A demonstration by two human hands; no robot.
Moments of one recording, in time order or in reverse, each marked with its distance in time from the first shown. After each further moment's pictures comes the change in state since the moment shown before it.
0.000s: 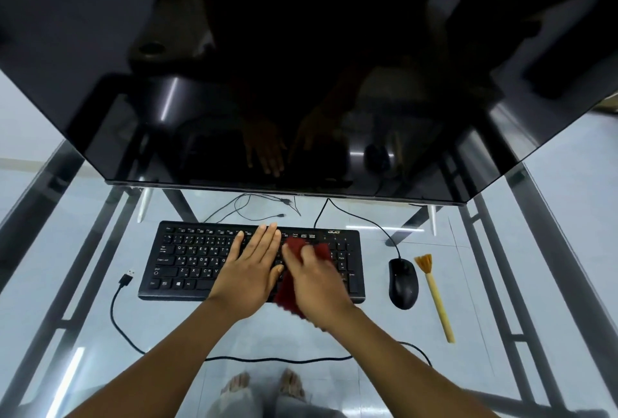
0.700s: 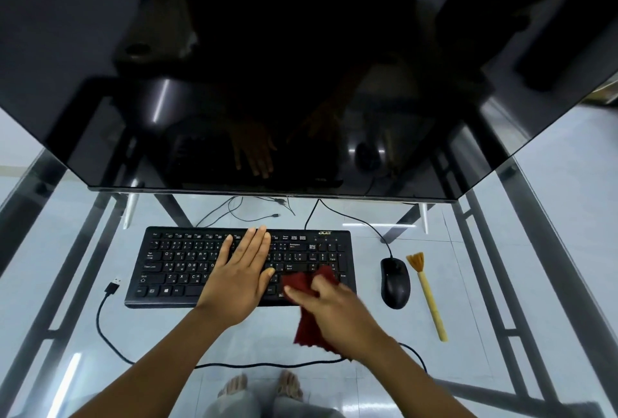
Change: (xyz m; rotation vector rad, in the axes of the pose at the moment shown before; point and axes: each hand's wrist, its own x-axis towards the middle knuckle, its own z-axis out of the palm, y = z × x) left_hand 0.000 0.000 0.002 0.006 0.001 0.000; right_hand -0.050 0.045 -0.001 0.083 -0.001 -0.148
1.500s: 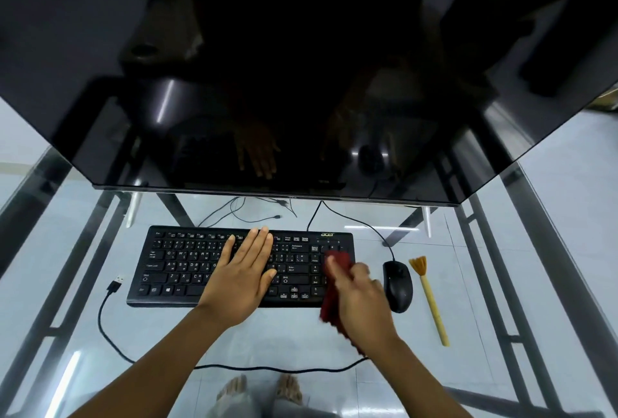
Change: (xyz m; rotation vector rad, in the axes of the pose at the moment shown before) left_hand -0.001 -0.001 0.000 -0.004 0.019 0.011; right_hand -0.001 0.020 0.001 -0.031 0.157 0.333
